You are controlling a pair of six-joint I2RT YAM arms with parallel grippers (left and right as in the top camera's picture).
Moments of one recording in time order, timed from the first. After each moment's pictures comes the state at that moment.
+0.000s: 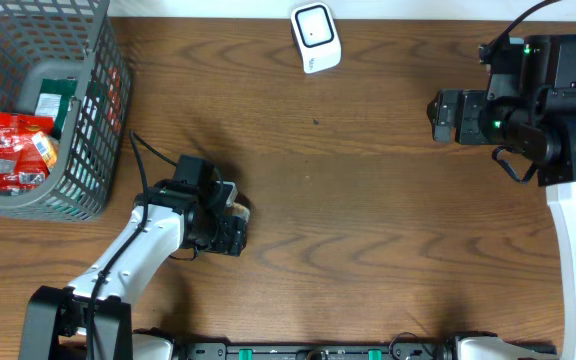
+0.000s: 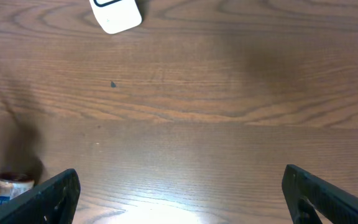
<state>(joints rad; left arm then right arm) -0.22 1.46 0.73 -0.73 0.27 -0.03 0.06 1.42 1.68 -1.17 -0.11 0.09</state>
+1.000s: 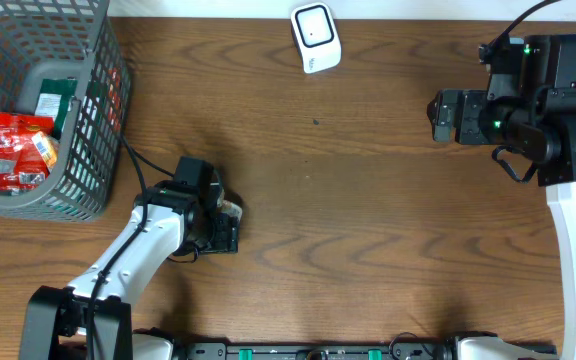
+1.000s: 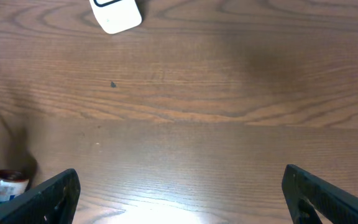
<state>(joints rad) -0.22 1.46 0.73 -0.76 0.18 -0.23 0.06 1.42 1.68 -1.17 -0.11 0.09</state>
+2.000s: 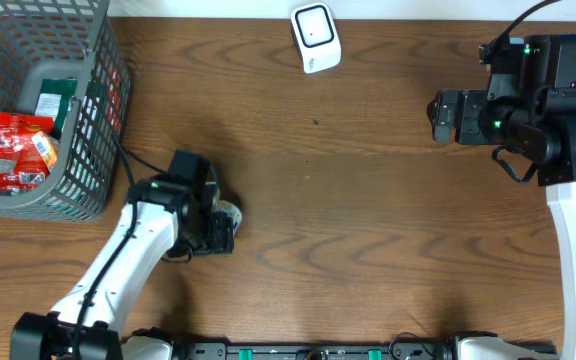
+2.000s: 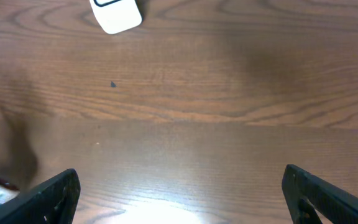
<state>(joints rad) -0.22 1.40 0.87 -1.03 0.17 -0.24 0.06 1.42 1.68 -1.17 -0.11 0.09</state>
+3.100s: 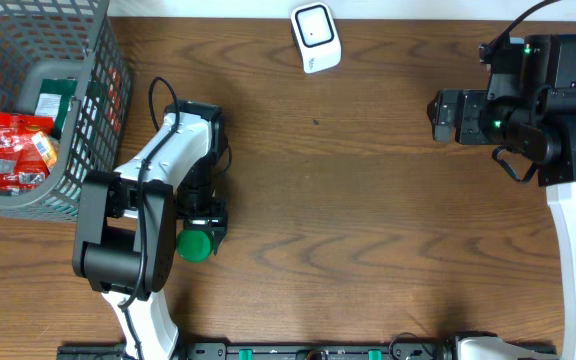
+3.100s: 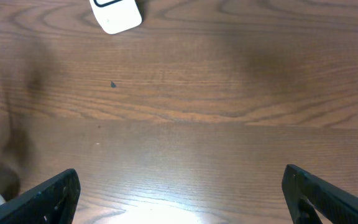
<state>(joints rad) -0.22 1.98 1.34 -1.62 0.02 -0.24 0.06 1.42 1.68 -1.17 -0.11 0.09</state>
